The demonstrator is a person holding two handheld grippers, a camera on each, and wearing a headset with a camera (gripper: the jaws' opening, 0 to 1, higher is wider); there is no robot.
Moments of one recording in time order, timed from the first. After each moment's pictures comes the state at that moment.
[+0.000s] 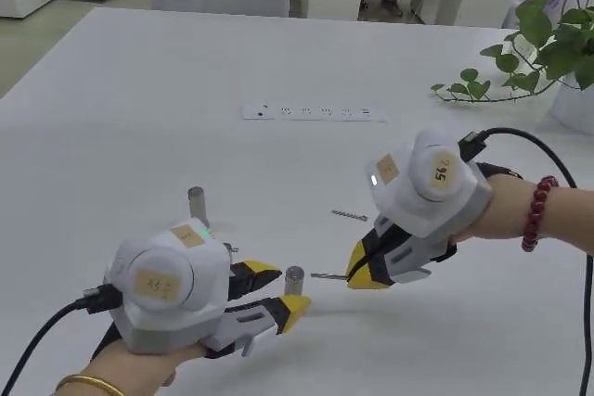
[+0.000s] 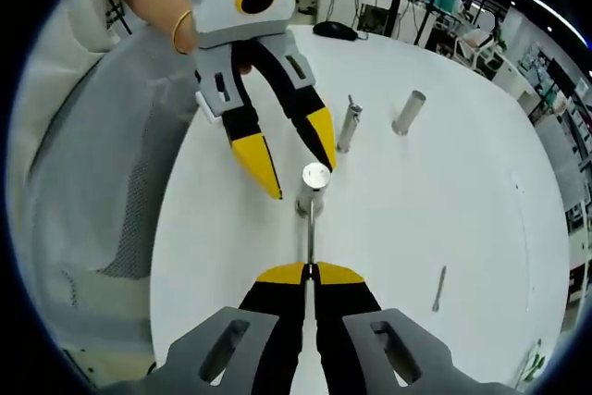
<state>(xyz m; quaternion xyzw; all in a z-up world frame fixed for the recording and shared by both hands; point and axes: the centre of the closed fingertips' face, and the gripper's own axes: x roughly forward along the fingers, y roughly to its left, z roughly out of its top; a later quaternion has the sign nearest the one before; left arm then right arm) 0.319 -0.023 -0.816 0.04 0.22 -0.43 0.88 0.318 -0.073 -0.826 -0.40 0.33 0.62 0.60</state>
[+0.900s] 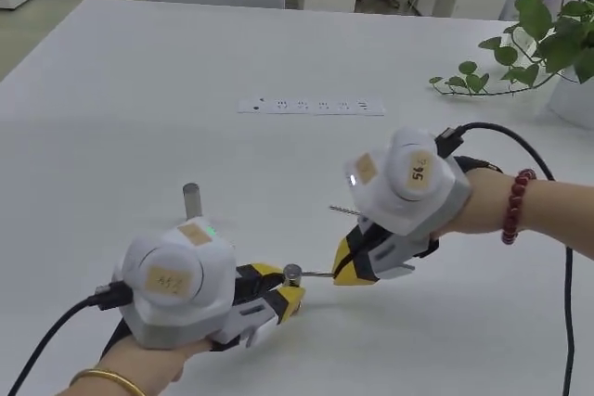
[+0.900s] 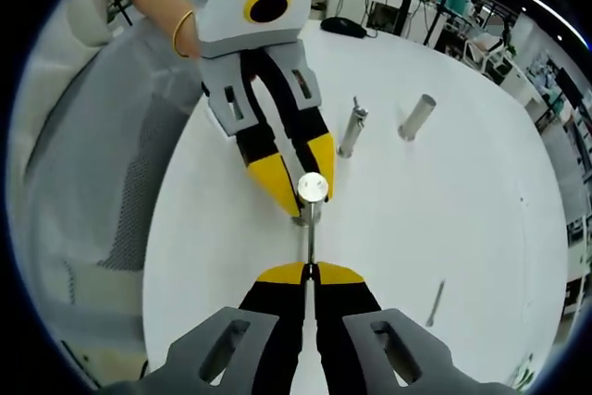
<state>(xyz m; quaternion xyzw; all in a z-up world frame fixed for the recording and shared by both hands) 0.327 -0.025 -0.828 0.04 0.23 -0.43 0.88 0.323 -0.061 -0.830 -0.42 0.33 0.62 0.58</state>
